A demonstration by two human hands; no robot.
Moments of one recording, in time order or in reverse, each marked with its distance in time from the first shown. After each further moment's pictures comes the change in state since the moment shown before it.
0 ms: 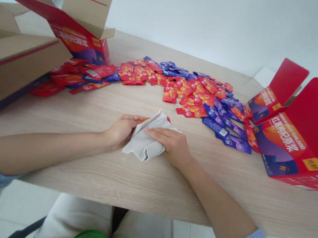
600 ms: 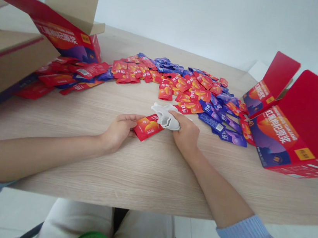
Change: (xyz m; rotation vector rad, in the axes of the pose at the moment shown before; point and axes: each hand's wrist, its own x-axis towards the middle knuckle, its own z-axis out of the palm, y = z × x) left_hand -0.003 0.000 0.007 0.082 0.132 0.061; right_hand -0.001 0.028 -0.009 -0.279 0.259 0.476
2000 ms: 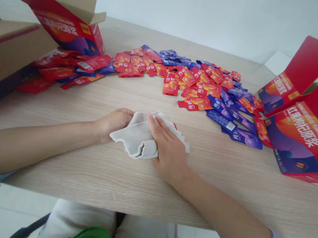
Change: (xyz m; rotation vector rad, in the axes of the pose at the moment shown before) left_hand 0.007 0.017 -0.013 0.169 -0.143 -0.259; right_hand -0.034 -0.064 -0.007 0.233 -0.264 -0.227
